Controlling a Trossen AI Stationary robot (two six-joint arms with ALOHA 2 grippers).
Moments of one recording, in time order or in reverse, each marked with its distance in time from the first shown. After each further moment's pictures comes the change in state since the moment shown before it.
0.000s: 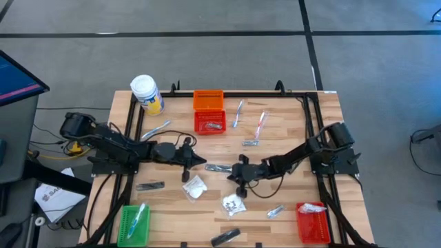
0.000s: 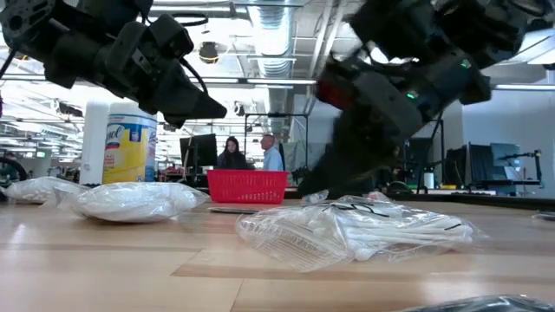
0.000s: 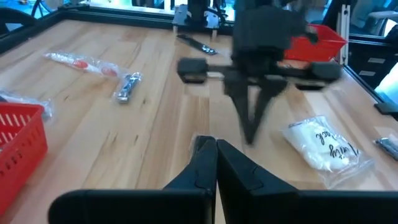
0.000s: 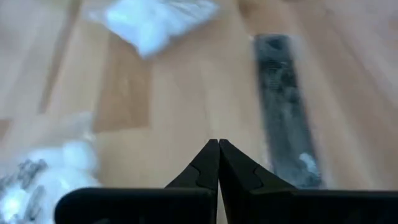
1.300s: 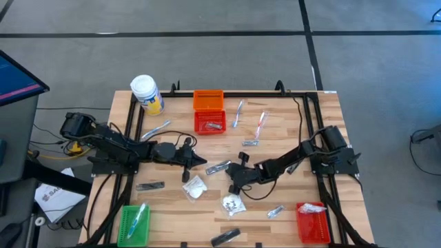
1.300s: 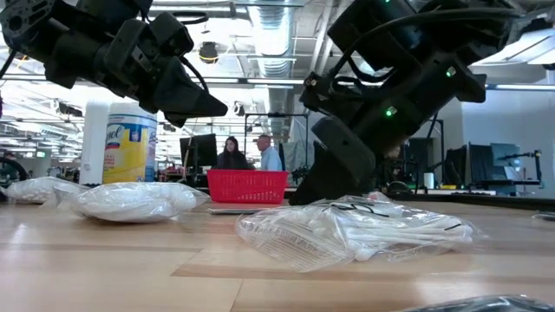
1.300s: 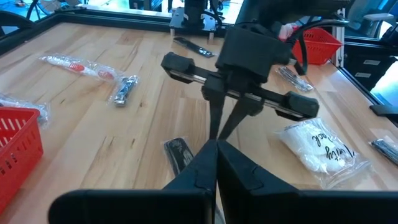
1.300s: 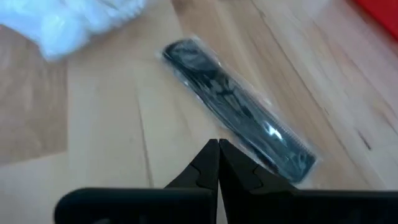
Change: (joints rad) left arm -0.002 0.001 0.001 0.012 0.008 0.003; right arm 0.006 0.062 0.097 -0.168 0.273 0.028
